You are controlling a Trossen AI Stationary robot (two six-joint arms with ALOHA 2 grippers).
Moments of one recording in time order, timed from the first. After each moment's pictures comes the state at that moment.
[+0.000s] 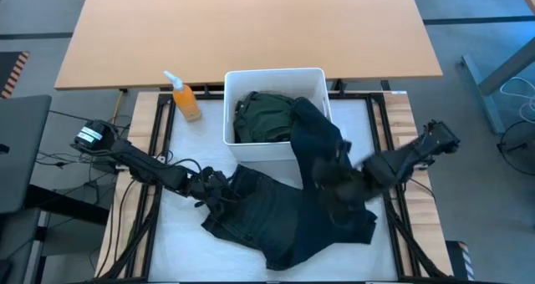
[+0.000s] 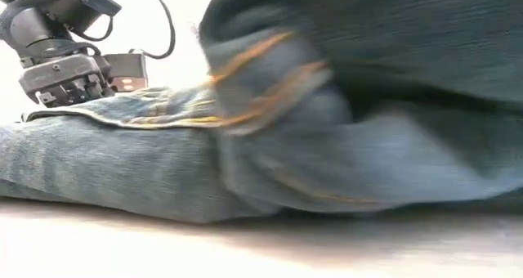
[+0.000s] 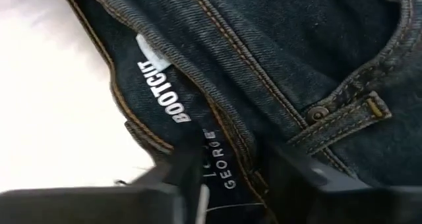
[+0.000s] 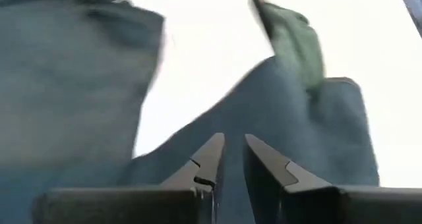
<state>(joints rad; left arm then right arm) -0.36 1.41 0.52 -0.15 -0.24 -0.76 0.48 1.52 1.63 -1.35 0.78 0.53</state>
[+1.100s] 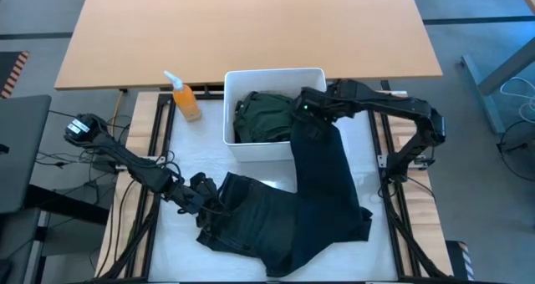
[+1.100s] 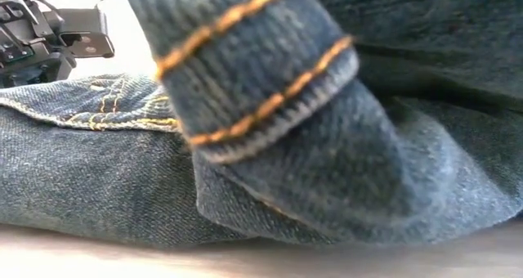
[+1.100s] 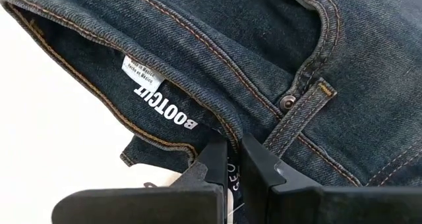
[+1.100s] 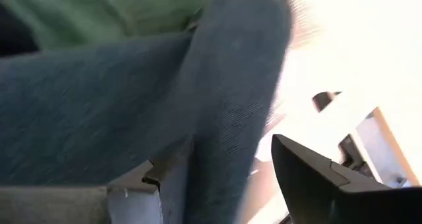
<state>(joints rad) -0.53 1.20 0.51 -0.22 -0.27 -0.79 -0.25 1.59 1.66 -1.39 0.38 0.28</state>
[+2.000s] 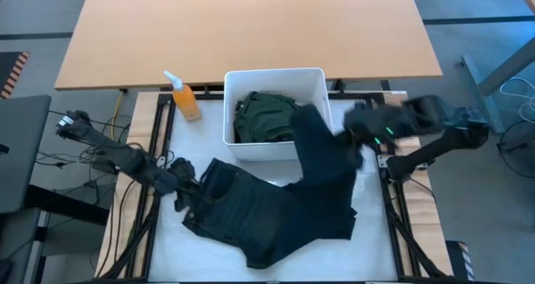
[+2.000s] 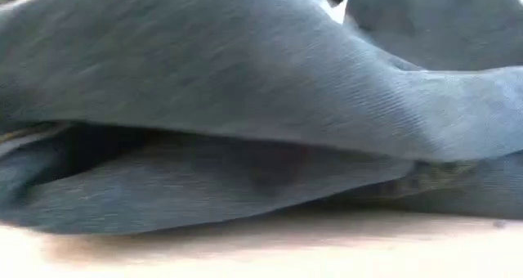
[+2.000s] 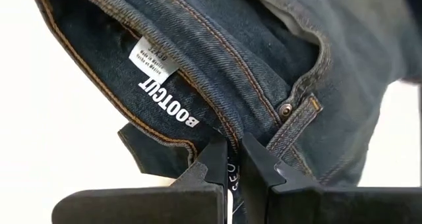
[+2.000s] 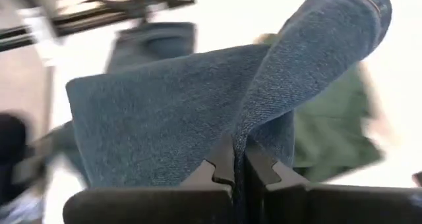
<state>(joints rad) -0.51 0.68 0.51 -0.67 -0.26 -0.82 0.22 1.17 1.65 -1.19 0.27 0.37</state>
